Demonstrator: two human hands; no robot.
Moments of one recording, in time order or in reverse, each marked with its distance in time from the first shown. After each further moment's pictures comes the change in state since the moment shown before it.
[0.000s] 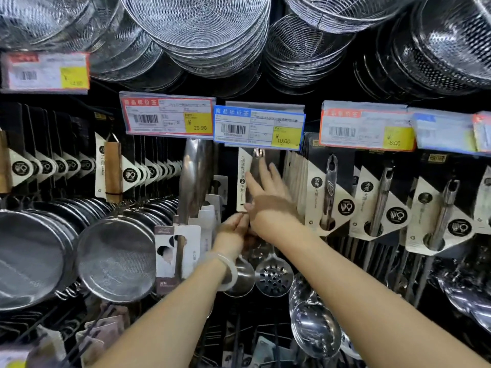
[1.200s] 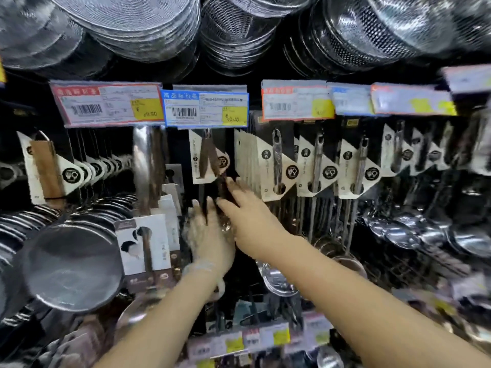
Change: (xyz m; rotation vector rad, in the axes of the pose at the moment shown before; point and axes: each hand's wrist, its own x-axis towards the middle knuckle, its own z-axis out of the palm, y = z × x) left_hand -0.072 -0.004 0.008 1.045 0.024 0.217; right_hand -0.093 -0.008 -0.021 -0.063 -0.072 -0.097
